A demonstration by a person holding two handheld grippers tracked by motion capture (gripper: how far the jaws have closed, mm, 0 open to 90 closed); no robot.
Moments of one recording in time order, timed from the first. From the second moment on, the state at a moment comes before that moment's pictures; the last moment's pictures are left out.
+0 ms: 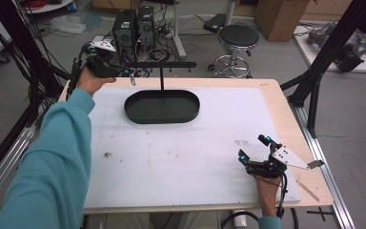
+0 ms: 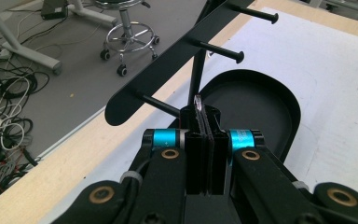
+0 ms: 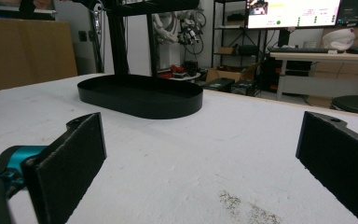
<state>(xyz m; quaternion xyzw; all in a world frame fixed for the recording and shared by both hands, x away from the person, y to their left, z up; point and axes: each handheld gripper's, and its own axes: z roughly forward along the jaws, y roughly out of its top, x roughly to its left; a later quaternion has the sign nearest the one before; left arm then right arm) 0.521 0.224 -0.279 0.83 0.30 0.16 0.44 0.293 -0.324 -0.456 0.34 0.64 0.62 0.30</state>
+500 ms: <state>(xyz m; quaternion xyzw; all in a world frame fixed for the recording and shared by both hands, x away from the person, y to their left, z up) 0.526 0.226 -0.283 0.82 0.31 0.17 0.45 0.293 -0.324 -0.456 0.34 0.64 0.62 0.31</state>
